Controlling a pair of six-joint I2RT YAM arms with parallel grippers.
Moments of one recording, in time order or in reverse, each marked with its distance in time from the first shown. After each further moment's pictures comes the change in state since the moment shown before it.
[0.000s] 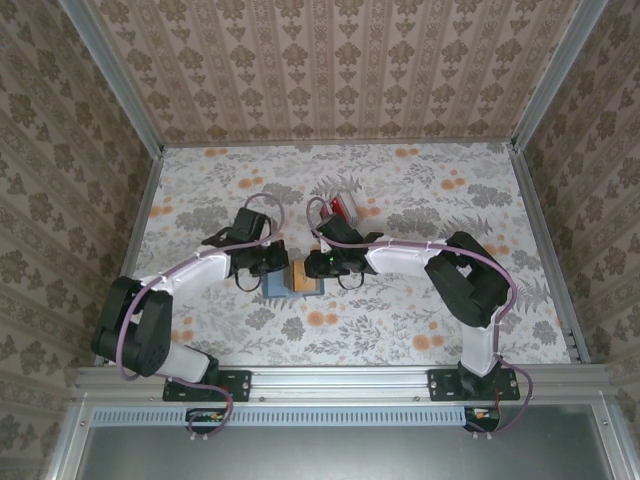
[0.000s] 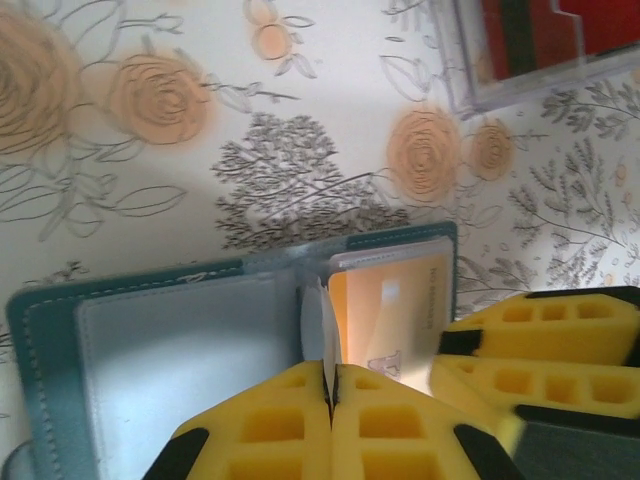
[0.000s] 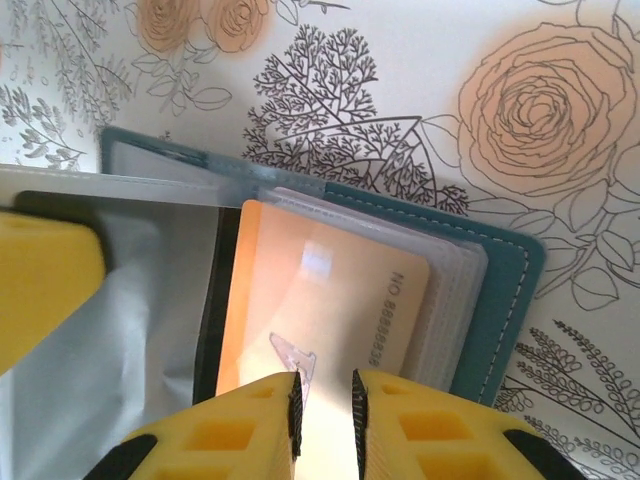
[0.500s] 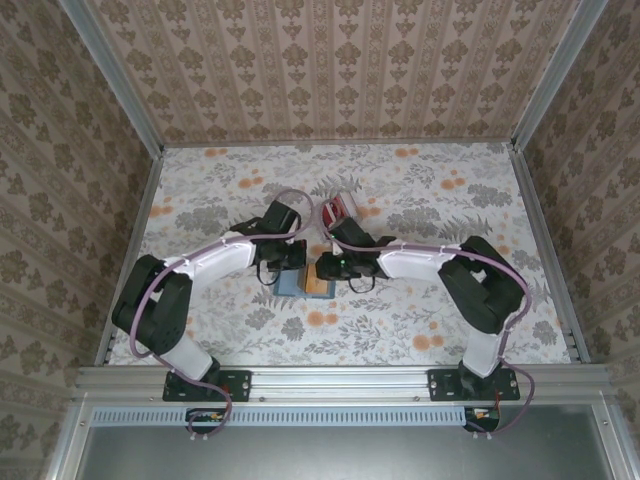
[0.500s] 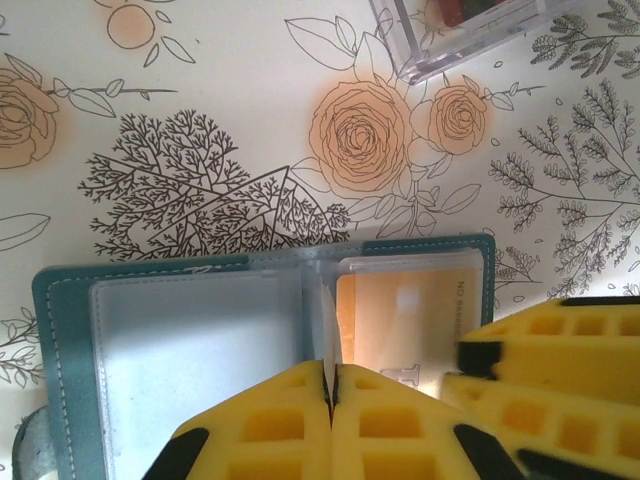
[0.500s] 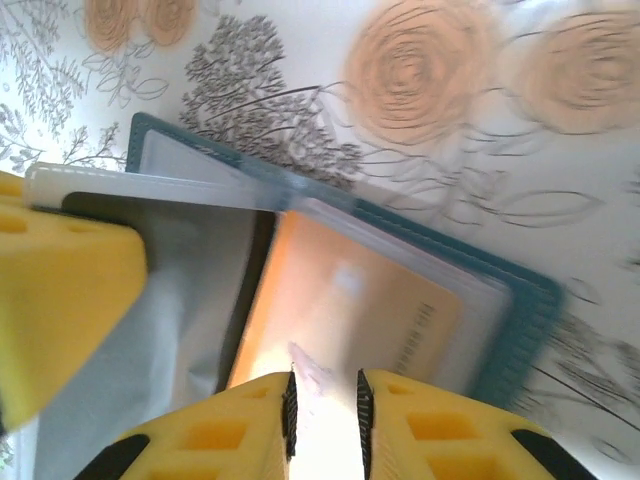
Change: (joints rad) left arm -0.143 0.151 0.175 -0.119 -0.115 0.016; right arm -0.035 -0.105 -0.125 0.019 0.039 0.018
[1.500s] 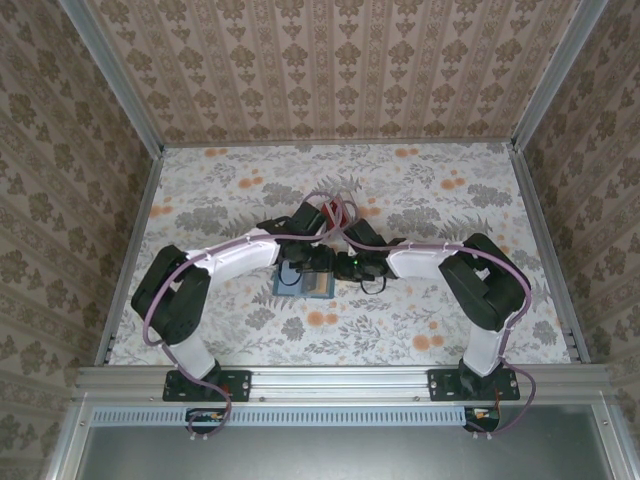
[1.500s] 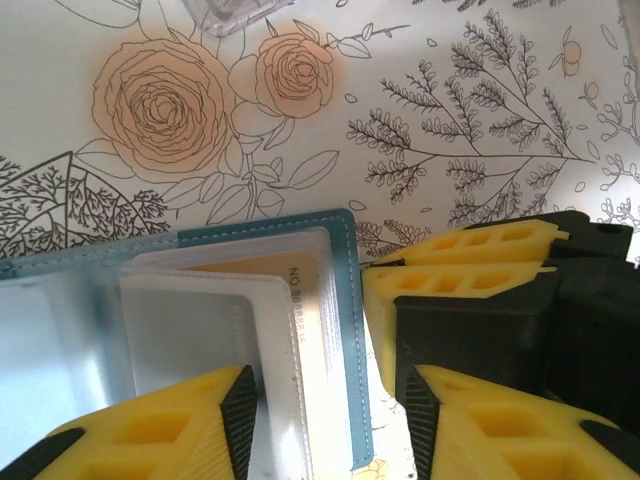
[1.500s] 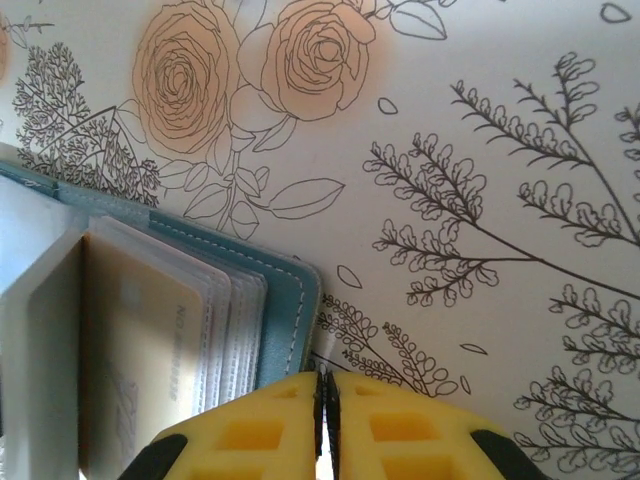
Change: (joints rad) left arm -0.143 0.112 0.127 -0.027 0.006 -0.055; right arm -0.063 0.021 -0.069 0.026 0.006 0.051
